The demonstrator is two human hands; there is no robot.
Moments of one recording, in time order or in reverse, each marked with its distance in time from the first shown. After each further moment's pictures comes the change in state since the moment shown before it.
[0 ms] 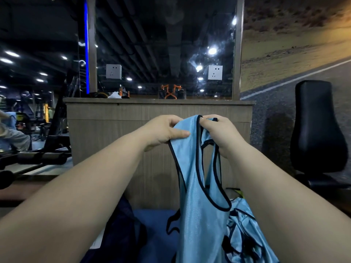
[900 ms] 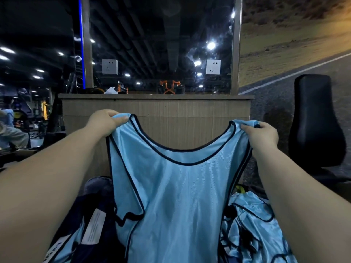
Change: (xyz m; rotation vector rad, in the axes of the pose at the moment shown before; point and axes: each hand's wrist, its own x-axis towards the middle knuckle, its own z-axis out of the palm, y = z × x) left_hand -0.017 -0.054 -0.099 0.431 0.543 -0.275; right_hand 0.025 0.060 -0.097 -0.066 0.568 0.151
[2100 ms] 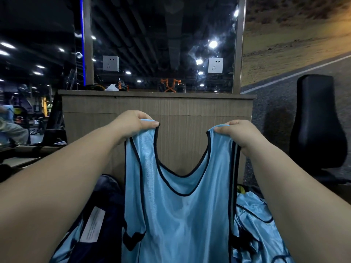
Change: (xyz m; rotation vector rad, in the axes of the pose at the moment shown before) left_hand -0.020 0.035 0.035 -0.192 -0.285 0.122; right_hand -0.036 -0.029 0.025 -0.195 -0.474 -0.038
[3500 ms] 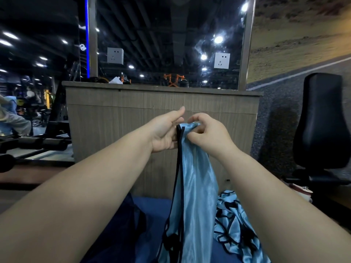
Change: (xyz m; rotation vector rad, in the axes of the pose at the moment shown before) left_hand -0.020 0.033 0.059 -0.736 -0.381 -0.254; right_hand -0.041 -0.017 0.075 -0.313 -0.109 -0.393
